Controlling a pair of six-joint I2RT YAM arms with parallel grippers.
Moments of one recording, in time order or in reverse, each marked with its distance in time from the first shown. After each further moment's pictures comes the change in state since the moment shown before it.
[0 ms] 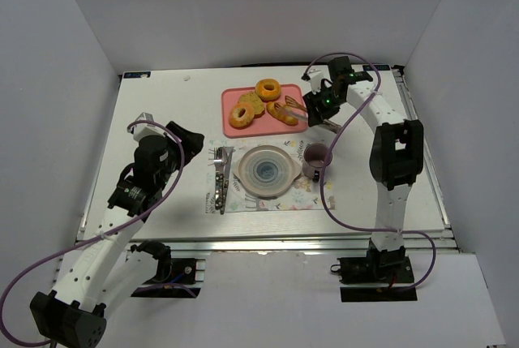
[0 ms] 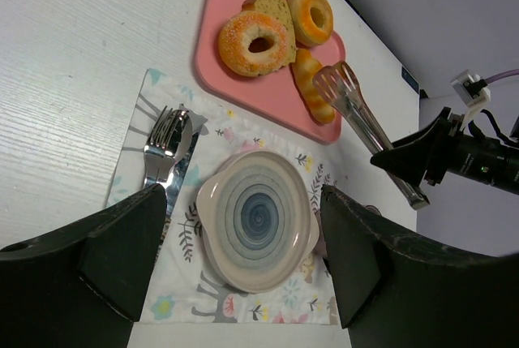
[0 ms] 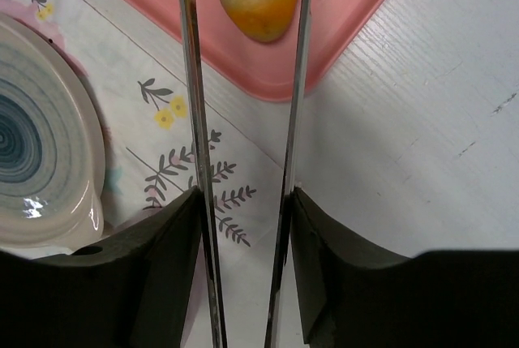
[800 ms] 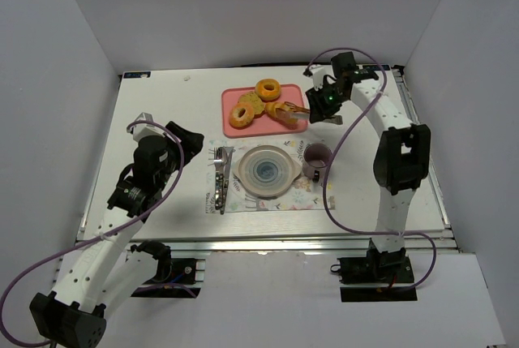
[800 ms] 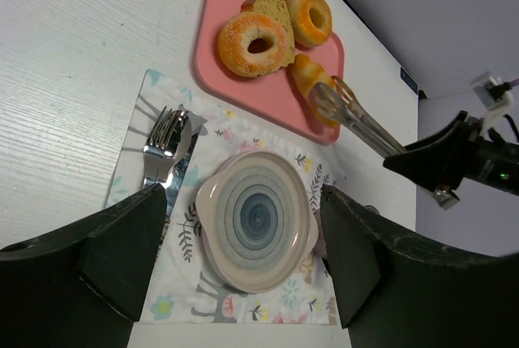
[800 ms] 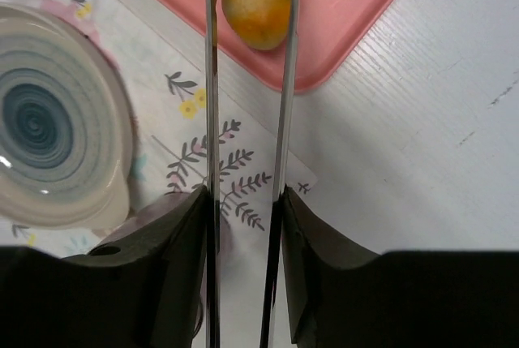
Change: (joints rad) left arm 0.000 -0.004 0.000 0.000 -0.001 0.000; right arm 0.000 -0.058 -0.001 -0.032 -0.026 0.003
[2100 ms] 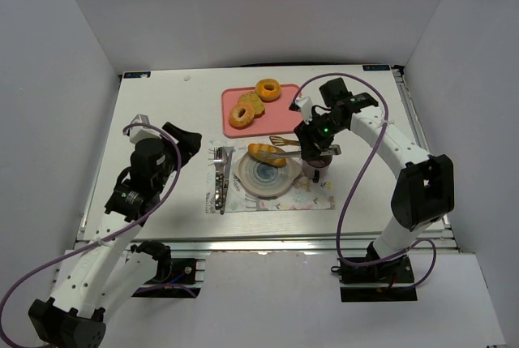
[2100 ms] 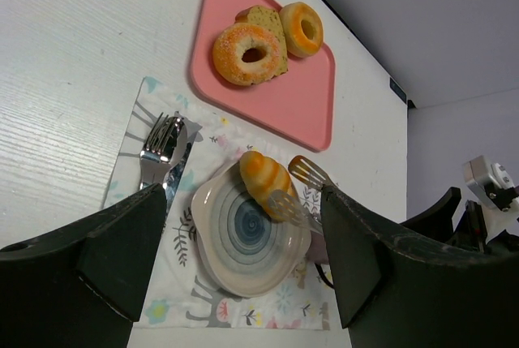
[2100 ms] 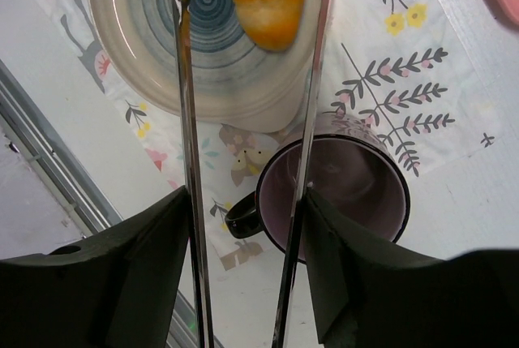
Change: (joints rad) left arm 0.000 -0.040 -0.007 0.003 -0.015 -0.010; right arm 0.162 -0.372 -0.394 -0.065 -0.065 -0.086
